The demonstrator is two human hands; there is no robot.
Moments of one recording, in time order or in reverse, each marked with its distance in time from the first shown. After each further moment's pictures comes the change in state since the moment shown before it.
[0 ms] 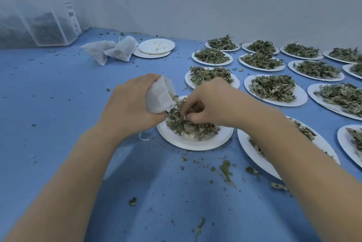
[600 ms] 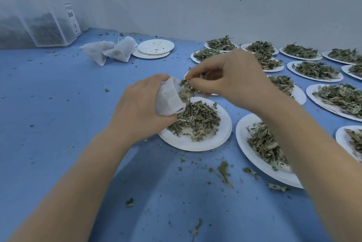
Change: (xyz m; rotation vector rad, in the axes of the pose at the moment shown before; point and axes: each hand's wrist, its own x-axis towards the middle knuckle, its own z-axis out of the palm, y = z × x) left_hand -0.001 0.013 0.013 -0.010 0.043 0.068; right_hand -0.011 0.013 -0.023 0.454 0.382 0.040
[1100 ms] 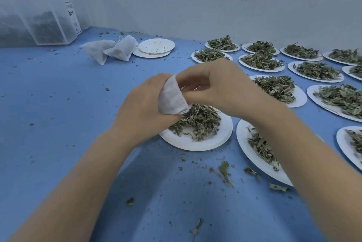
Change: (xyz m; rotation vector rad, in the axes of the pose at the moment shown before) left_hand -0.002 0.008 0.001 -0.200 0.009 -0.037; right_hand -0.002 -0.008 0.013 0.125 -0.175 -0.026
